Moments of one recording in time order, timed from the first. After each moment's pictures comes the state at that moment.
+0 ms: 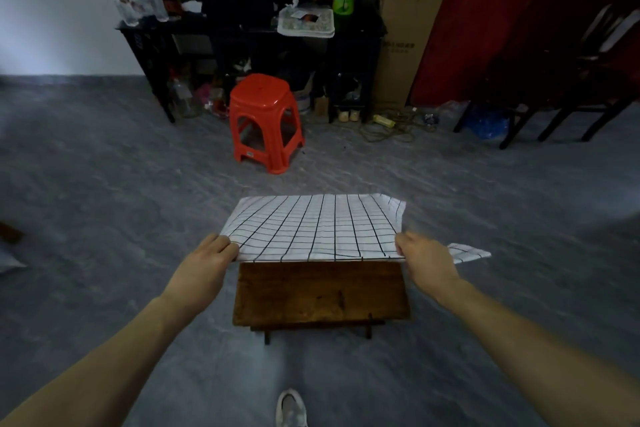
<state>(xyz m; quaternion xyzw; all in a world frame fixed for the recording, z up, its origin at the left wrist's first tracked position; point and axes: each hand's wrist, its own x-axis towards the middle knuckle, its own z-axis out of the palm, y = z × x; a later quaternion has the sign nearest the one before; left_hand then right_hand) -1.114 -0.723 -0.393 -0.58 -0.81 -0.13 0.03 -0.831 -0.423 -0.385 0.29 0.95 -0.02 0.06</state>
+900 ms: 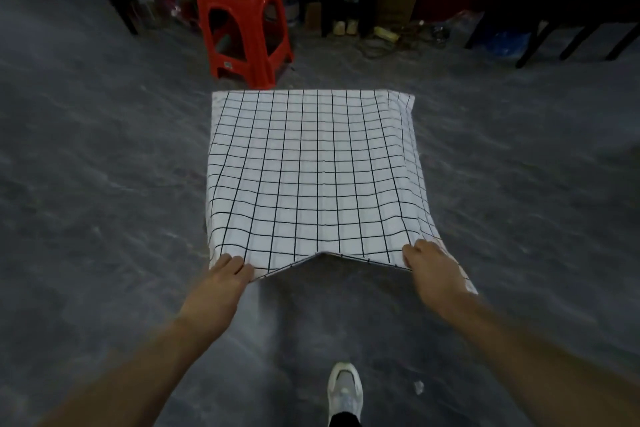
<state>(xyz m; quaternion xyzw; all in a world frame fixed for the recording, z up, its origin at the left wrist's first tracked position) -0.964 -0.810 -0.669 -0.57 -0.82 -0.07 -0.09 -0.709 -0.537 -0.648 0.34 0.92 -0.03 0.19</state>
